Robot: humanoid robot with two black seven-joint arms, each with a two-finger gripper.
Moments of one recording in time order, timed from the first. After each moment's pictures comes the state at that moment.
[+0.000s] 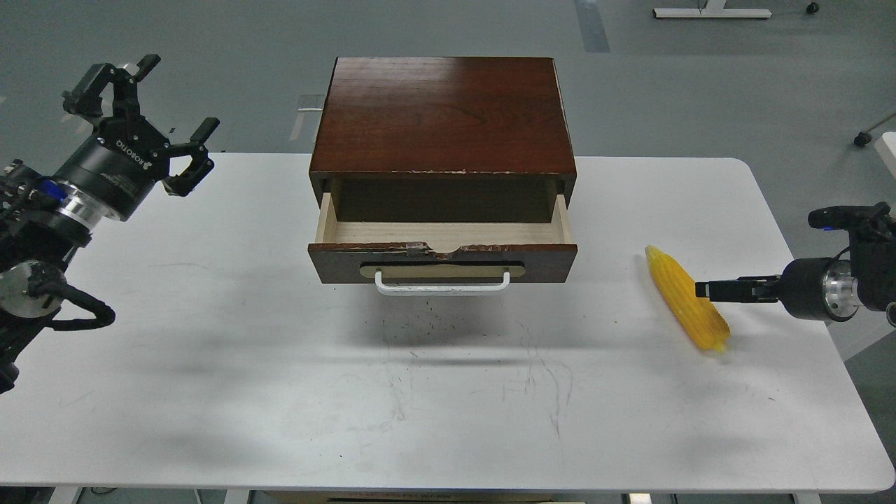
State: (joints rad) left arm -0.63 0.71 -0.70 -0.99 0.07 -0.49 -0.46; right arm 0.96 -0.75 -0.10 0.78 -1.38 0.32 0.49
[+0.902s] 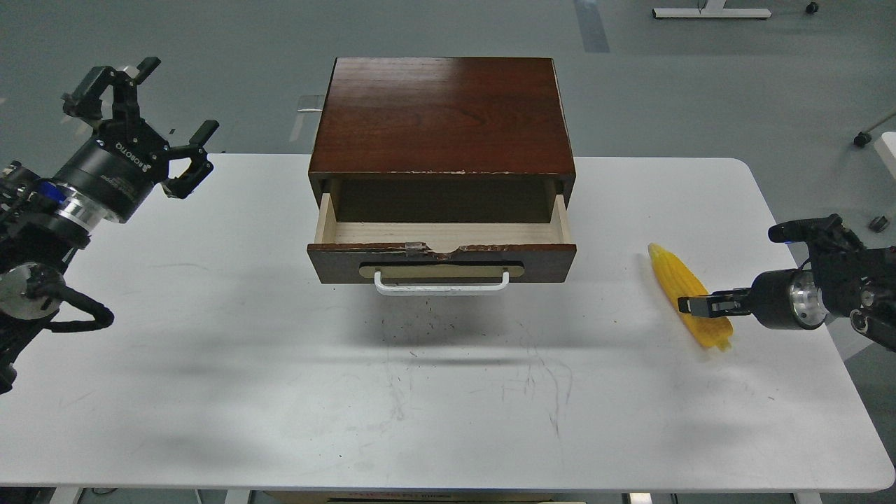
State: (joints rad) left arm -0.62 0.71 -0.70 -1.00 0.08 -0.49 -0.46; right arm 1.03 -0.73 -0.17 0.81 -1.38 0.32 0.49
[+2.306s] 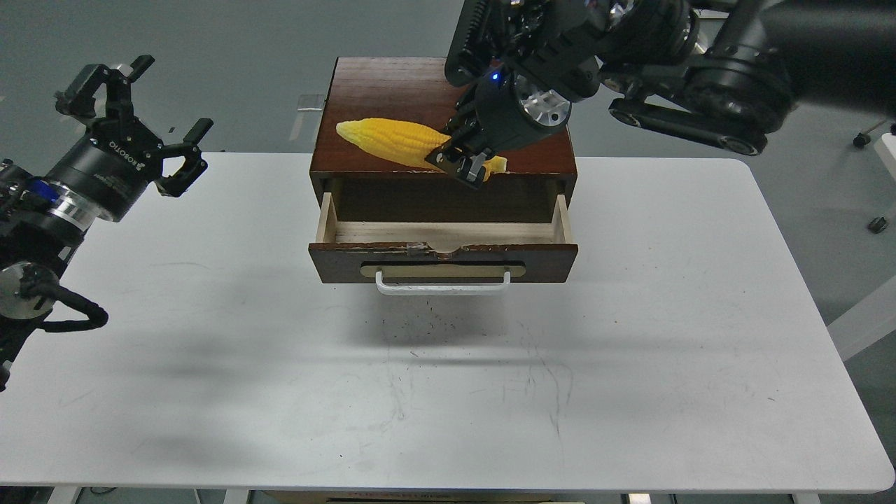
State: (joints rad) left arm -0.62 0.72 -0.70 -1.00 0.09 -0.49 -0.47; right arm 1.92 -0.09 -0.67 0.98 -1.45 0.16 0.49
